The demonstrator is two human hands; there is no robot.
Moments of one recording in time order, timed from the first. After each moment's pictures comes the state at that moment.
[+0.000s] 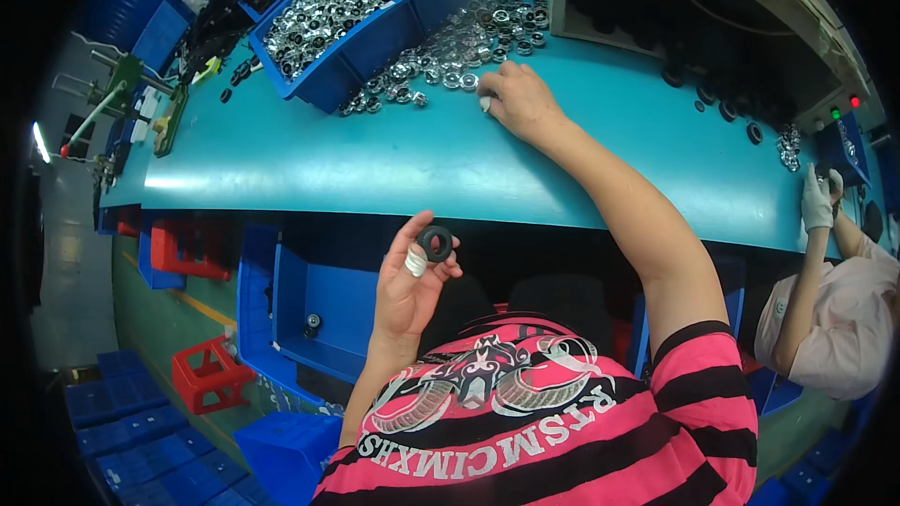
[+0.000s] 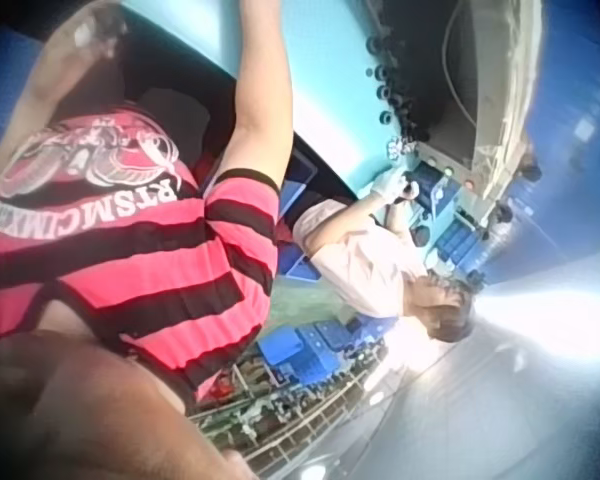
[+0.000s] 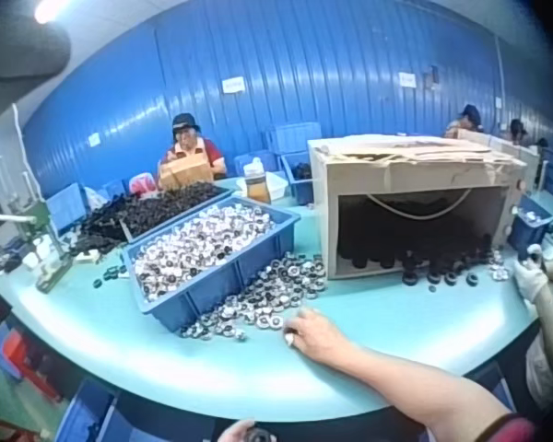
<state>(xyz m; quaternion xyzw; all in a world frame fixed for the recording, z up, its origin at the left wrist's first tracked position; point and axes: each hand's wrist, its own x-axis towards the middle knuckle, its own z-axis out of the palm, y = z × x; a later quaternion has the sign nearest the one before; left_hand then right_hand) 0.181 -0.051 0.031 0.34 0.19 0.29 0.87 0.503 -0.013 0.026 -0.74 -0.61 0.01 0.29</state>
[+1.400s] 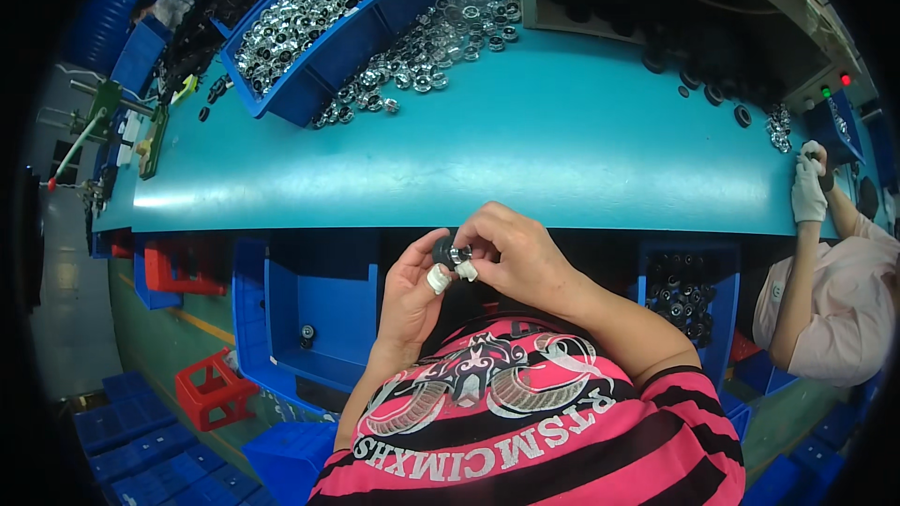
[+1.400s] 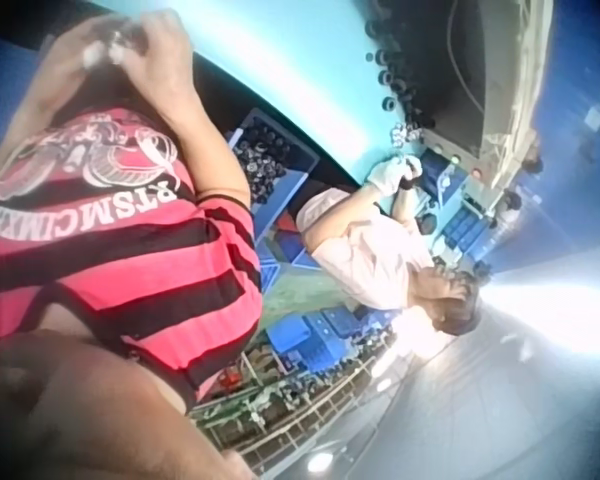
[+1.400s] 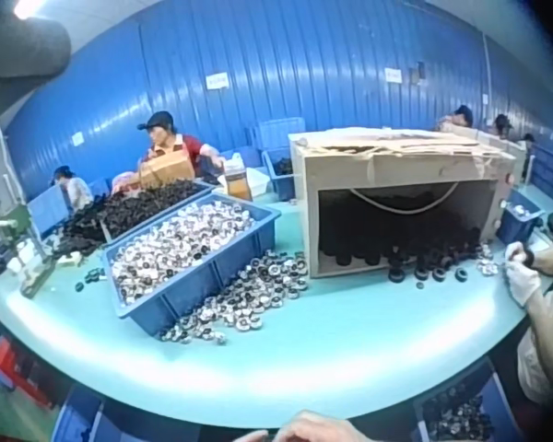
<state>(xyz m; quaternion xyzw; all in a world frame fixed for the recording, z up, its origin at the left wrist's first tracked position) 0.200 -0.064 0.013 0.39 0.24 0.24 0.85 0.381 -0.160 0.059 -0.63 -0.53 0.27 0.50</state>
